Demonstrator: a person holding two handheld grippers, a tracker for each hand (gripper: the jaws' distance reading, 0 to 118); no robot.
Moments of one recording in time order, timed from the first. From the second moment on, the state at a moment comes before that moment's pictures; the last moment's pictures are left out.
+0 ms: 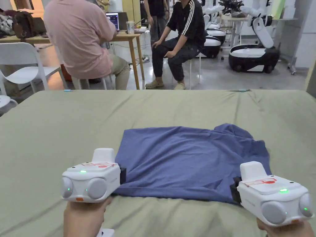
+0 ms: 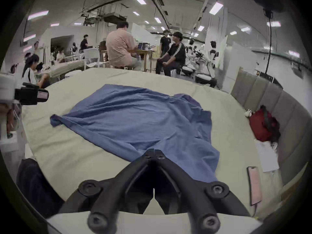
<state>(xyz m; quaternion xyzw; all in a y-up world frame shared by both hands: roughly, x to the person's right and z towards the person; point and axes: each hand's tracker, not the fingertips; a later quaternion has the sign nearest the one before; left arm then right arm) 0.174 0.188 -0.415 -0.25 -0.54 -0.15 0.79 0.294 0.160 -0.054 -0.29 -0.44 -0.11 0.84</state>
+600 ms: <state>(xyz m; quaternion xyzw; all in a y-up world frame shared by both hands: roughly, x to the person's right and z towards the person) 0.200 0.079 -0.494 -0.38 -0.53 -0.21 0.73 0.340 0.128 -0.002 -0.31 -0.49 -0.13 0.80</state>
